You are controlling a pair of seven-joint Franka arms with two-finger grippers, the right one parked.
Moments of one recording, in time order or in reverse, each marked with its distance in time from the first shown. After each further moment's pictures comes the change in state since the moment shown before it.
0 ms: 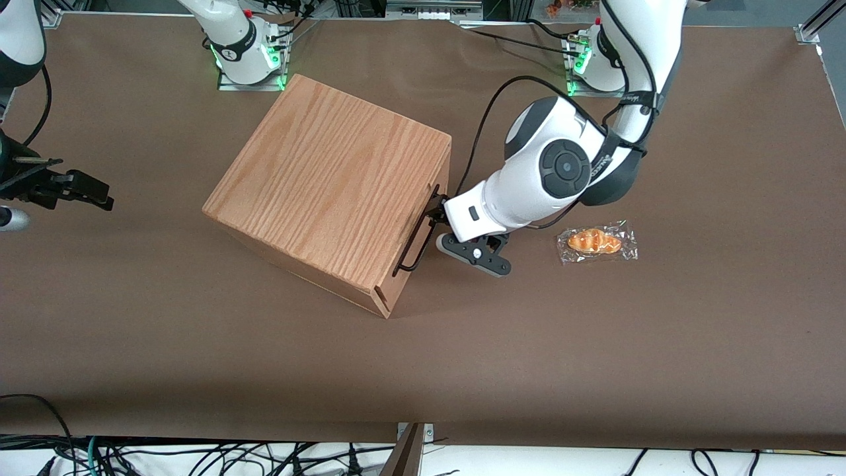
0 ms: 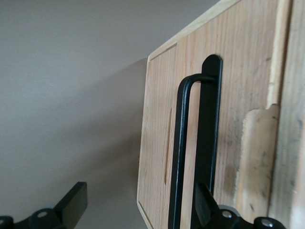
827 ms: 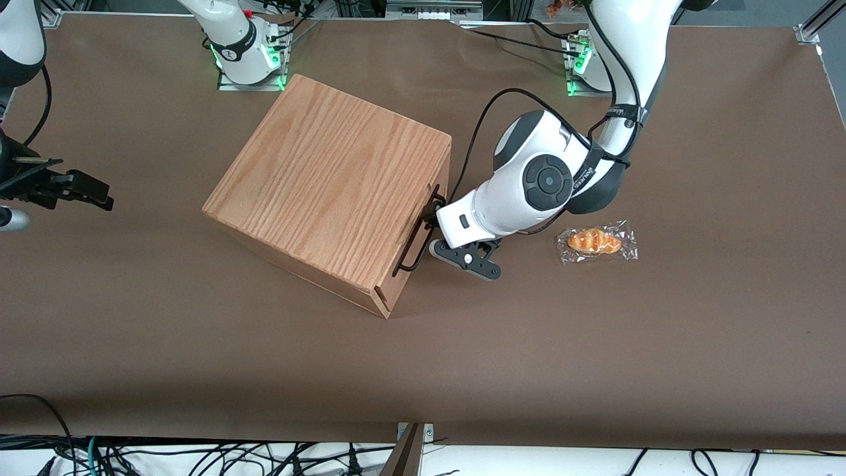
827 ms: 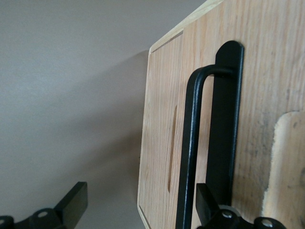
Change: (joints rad) arm -0.010 0.034 0.002 0.002 0.000 0.012 0.002
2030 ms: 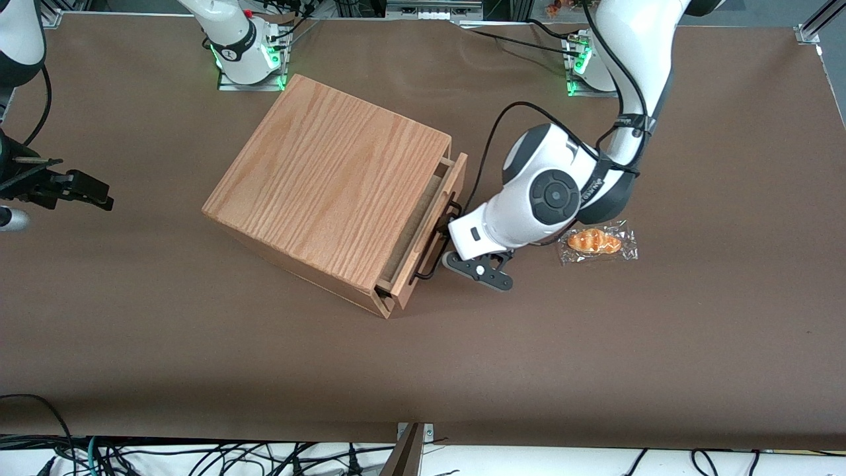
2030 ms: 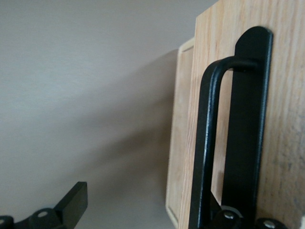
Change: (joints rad) arm 0.047 0.022 0.022 0.007 0.050 -0.031 0.049
